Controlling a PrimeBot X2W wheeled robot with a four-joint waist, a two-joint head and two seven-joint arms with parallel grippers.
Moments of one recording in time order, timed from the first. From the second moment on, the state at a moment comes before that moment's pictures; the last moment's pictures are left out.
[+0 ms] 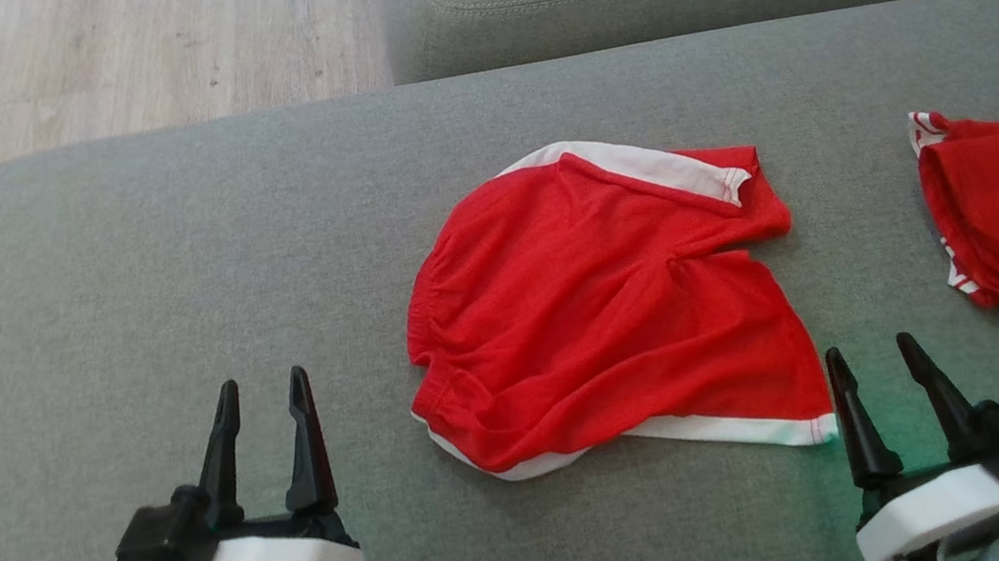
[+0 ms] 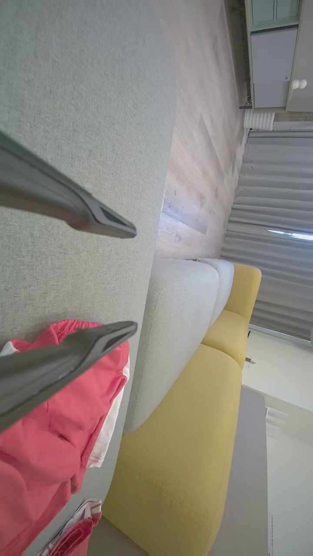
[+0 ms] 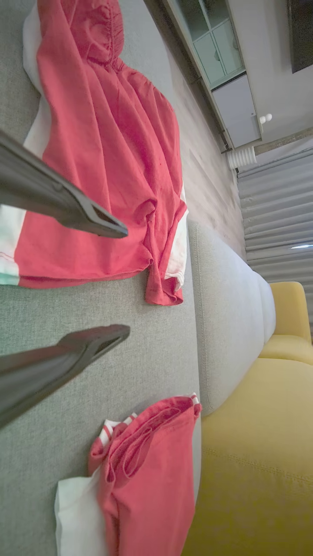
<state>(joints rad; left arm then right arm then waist) -0.10 0.05 -0.15 0.33 -0.32 -0.10 -0.25 0.05 -0.07 0.03 0.30 0.14 0.13 -0.25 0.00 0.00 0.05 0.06</state>
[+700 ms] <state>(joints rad) -0.11 0.05 -0.19 0.35 -0.32 -0.11 -0.25 0.03 -0.08 0.10 0.46 0.08 0.13 -0.13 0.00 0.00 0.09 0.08</state>
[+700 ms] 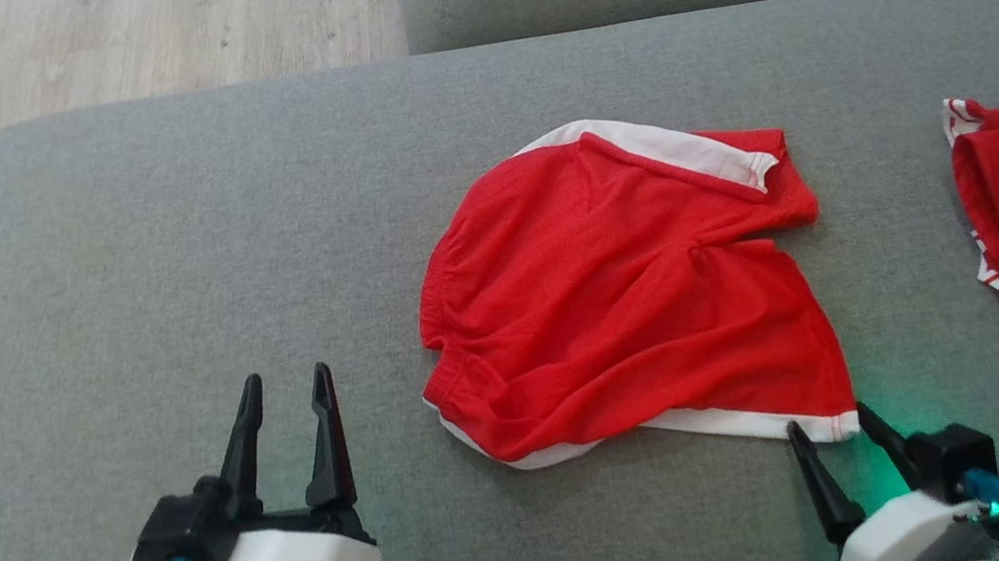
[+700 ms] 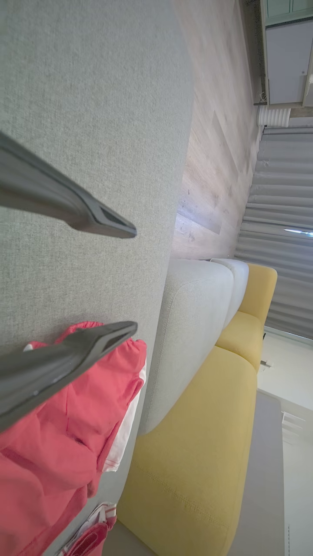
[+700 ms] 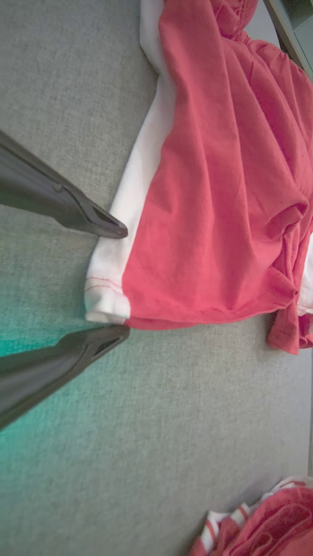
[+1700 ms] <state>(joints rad) -0.12 0.05 -0.19 0.38 -0.32 -0.11 -0.25 0.01 -0.08 0.10 0.47 0.04 0.13 -0.15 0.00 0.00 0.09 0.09</state>
